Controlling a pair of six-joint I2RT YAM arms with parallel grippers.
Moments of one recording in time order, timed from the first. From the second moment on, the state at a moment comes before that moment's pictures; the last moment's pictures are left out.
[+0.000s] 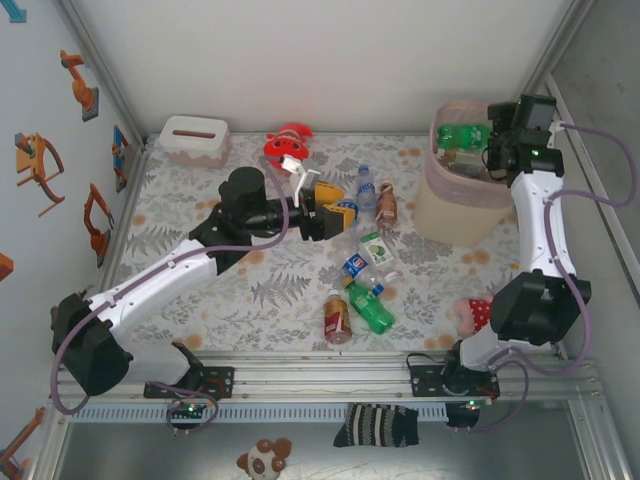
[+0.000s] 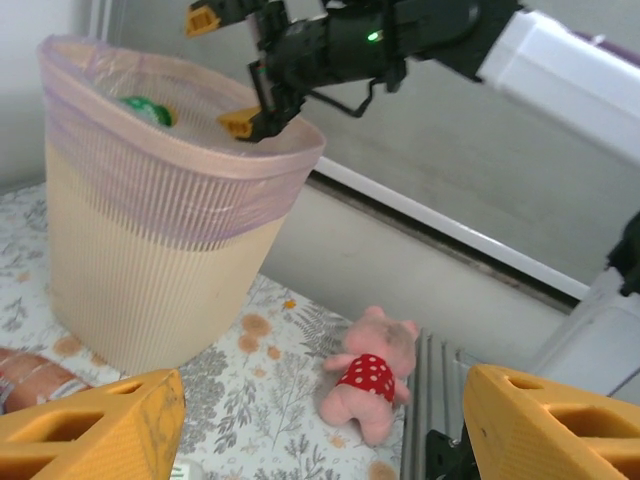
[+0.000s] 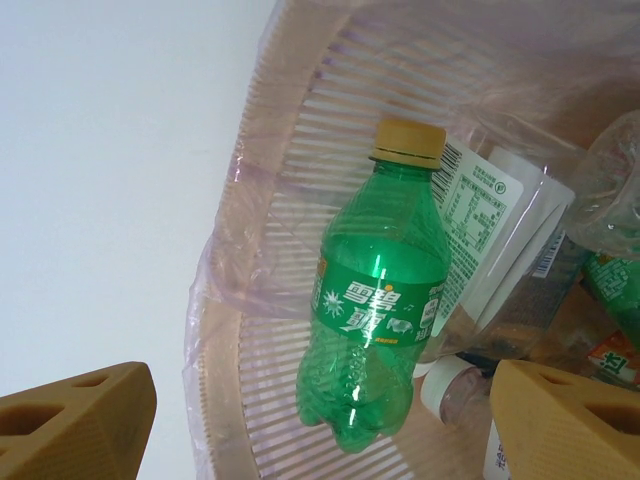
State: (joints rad) left arm -0.79 1.33 1.10 0.12 0.61 -0.32; right arm -0.14 1.58 1.66 -0.61 -0.01 1.27
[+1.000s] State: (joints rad) left arm -0.81 1.69 1.43 -0.52 0.10 -0.44; right arm -0.14 1.33 1.62 -0.66 -0.12 0.73
